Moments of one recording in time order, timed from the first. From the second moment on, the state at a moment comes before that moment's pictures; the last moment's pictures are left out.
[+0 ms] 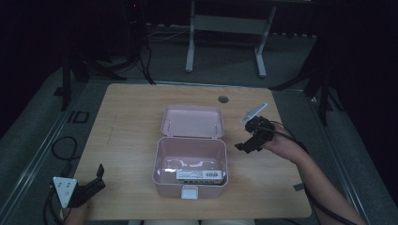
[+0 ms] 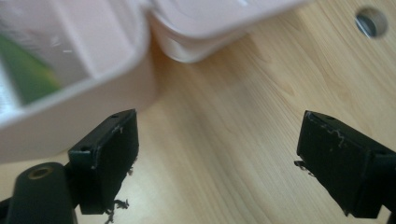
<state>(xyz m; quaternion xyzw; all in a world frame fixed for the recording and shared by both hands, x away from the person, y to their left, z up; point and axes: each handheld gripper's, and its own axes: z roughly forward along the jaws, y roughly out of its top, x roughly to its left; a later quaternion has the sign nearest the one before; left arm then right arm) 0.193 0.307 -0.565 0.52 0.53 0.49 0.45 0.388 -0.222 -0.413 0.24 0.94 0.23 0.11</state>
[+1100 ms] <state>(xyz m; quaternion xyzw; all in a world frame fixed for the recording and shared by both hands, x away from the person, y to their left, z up) 0.193 0.307 -0.565 0.52 0.53 0.49 0.45 0.376 -0.323 -0.539 0.43 0.77 0.40 0.26</state>
